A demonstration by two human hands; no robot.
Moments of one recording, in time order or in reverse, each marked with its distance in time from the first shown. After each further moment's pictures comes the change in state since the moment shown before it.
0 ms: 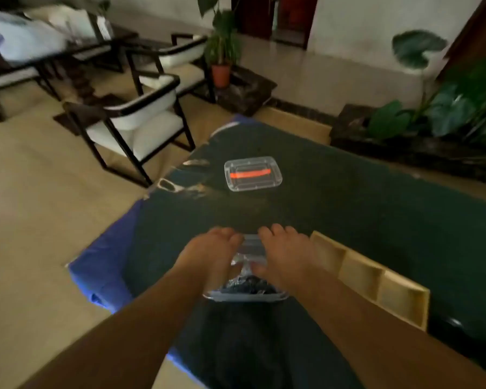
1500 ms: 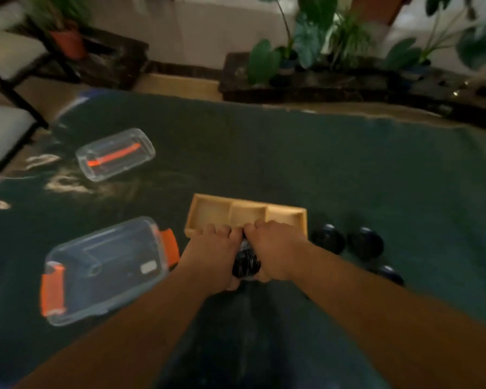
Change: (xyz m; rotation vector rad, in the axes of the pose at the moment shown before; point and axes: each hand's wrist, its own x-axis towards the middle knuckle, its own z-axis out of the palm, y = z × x) left_hand 0.081 0.245 0.060 0.126 -0.233 0.355; right_hand -0.150 0.175 0.034 0.137 -0.294 0.227
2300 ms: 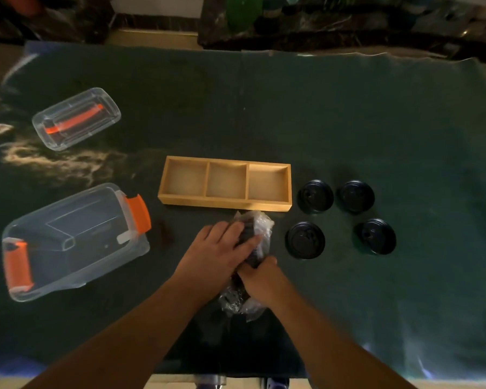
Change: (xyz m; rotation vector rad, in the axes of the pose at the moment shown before) left_hand -0.015 0.053 0.093 0.063 0.179 0.300; right_hand -0.053 -0.026 0.154 1.180 -0.134 0.798
